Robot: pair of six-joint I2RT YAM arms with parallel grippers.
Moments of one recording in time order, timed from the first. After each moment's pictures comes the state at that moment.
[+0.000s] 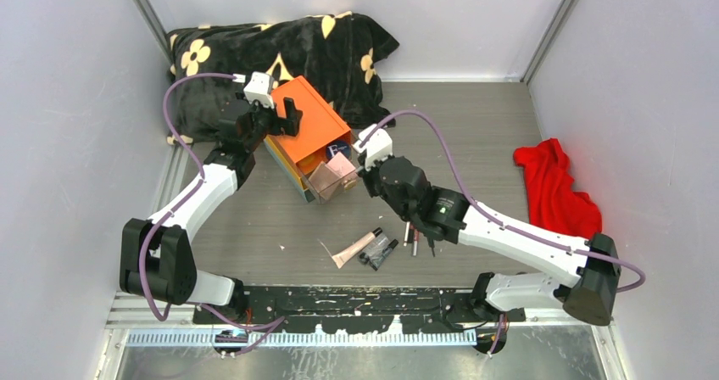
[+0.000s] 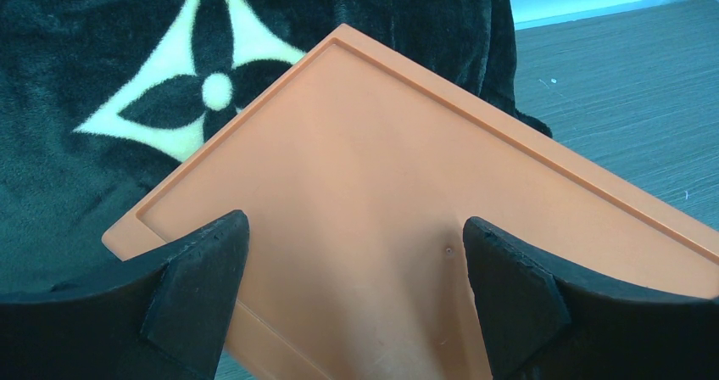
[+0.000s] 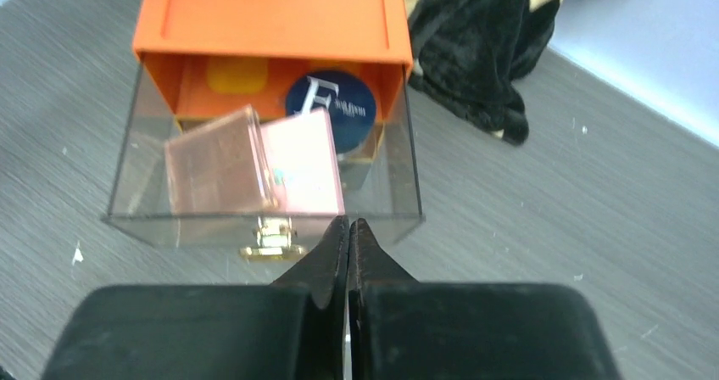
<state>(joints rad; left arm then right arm) -0.21 1.40 0.96 0.26 0.11 -0.05 1.04 1.21 1.04 -0.11 0.49 0.00</state>
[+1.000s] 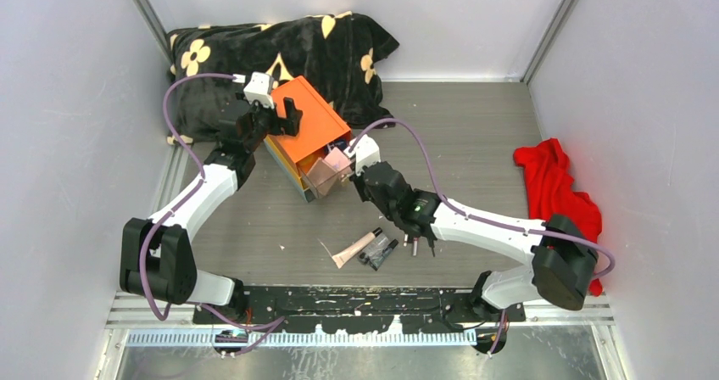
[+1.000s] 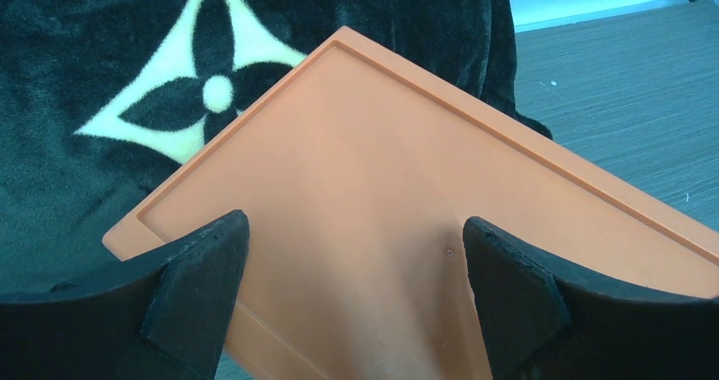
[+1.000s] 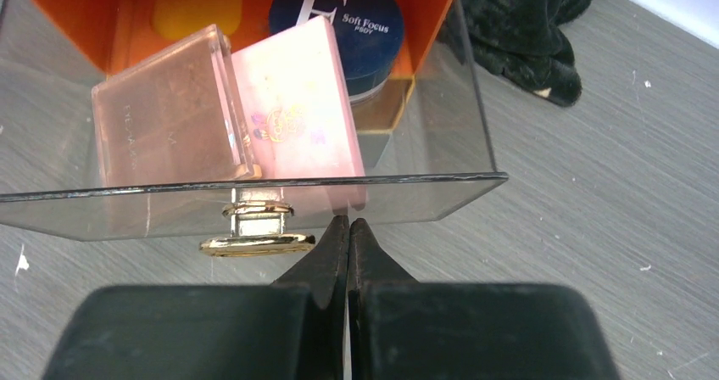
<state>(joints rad) -0.21 1.40 0.96 0.26 0.11 -0.05 0.99 1.35 0.88 0.08 0.46 0.06</state>
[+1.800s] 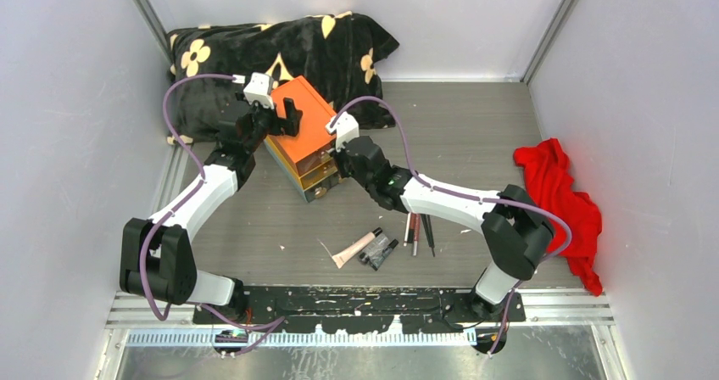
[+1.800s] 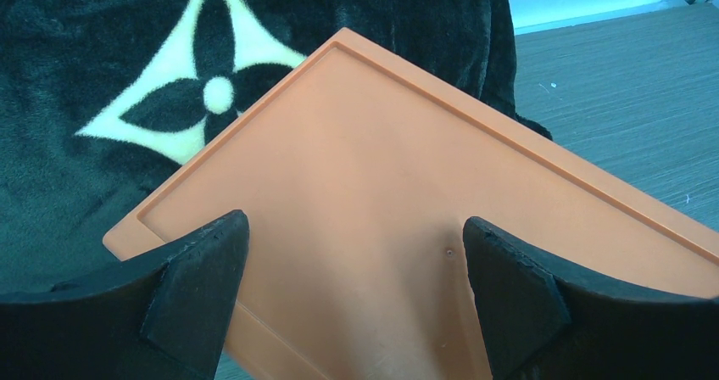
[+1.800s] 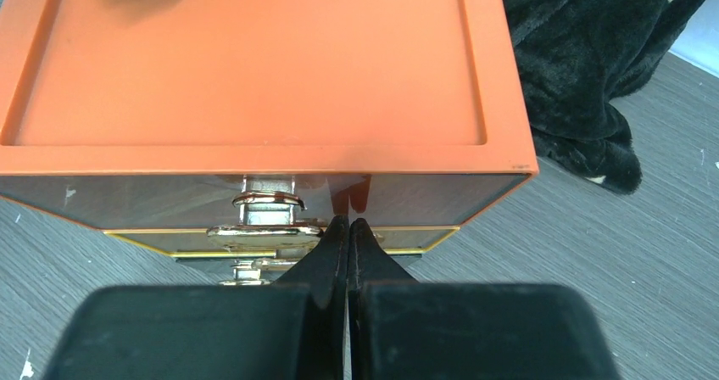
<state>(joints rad) -0.21 1.40 0.95 0.28 0.11 -0.05 0.89 1.64 1.10 0.22 0.30 0.04</state>
